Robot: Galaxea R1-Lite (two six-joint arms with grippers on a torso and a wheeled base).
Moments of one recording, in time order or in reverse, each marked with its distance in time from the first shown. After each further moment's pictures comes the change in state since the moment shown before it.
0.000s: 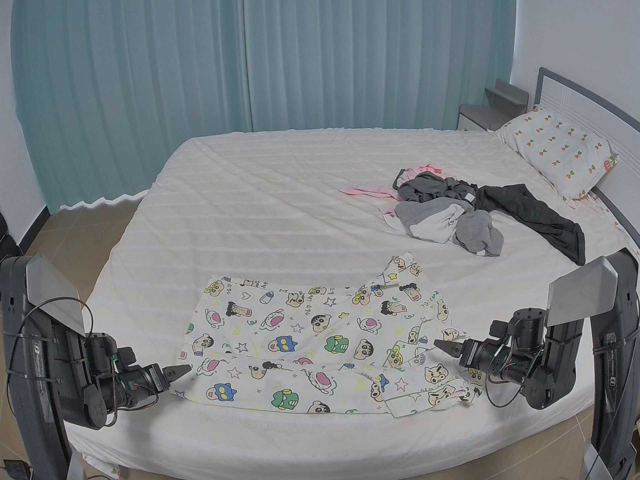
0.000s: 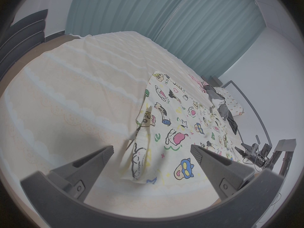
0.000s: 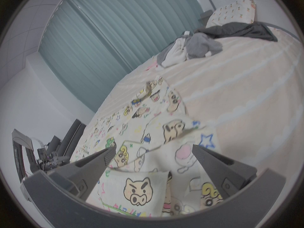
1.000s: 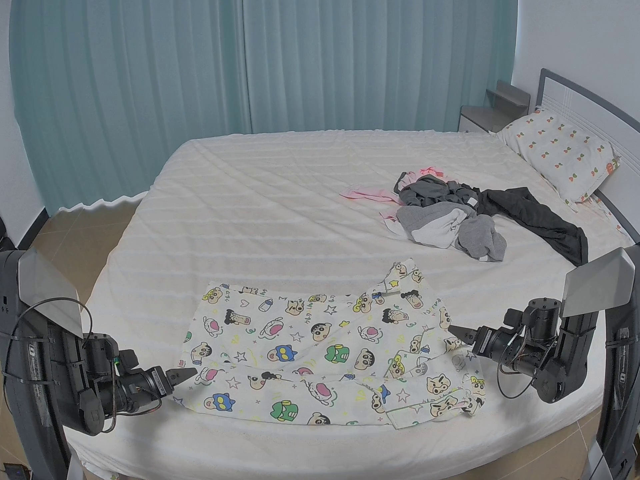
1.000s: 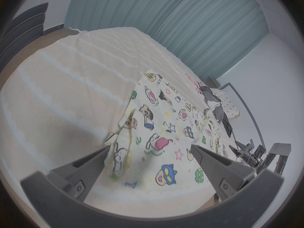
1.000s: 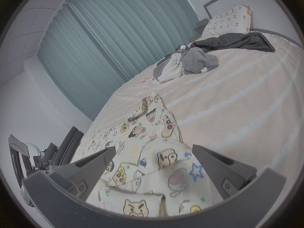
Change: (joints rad) left arm -0.060 -0.079 0.079 0.000 0.001 -0.080; right arm -0.030 -0.050 0.022 0.000 -0.012 0.003
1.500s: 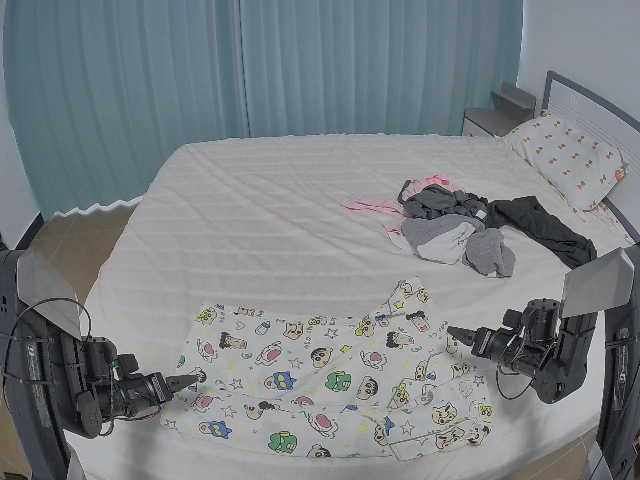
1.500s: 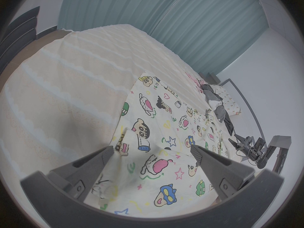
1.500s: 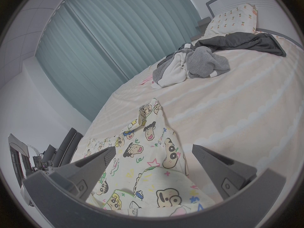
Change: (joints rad) left arm 0.001 -0.006 0.044 0.000 -0.018 0.053; right arm 0.008 0.003 0.003 0.000 0.000 0.000
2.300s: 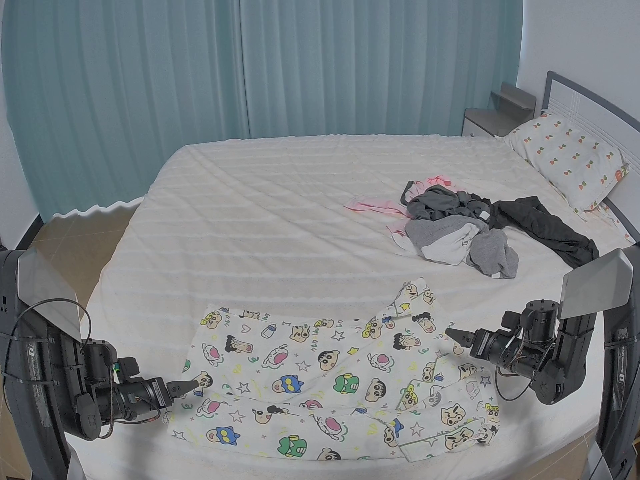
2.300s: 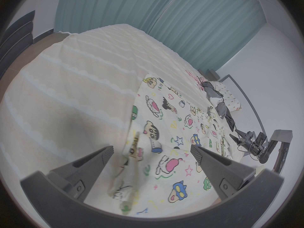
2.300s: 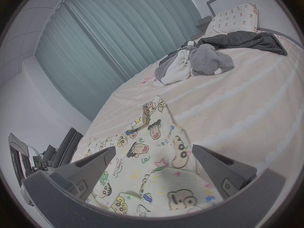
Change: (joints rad) left arm -0.001 0.002 0.018 0.000 -0.001 0.044; right arm 0.005 0.003 0.001 0.000 -0.001 0.000
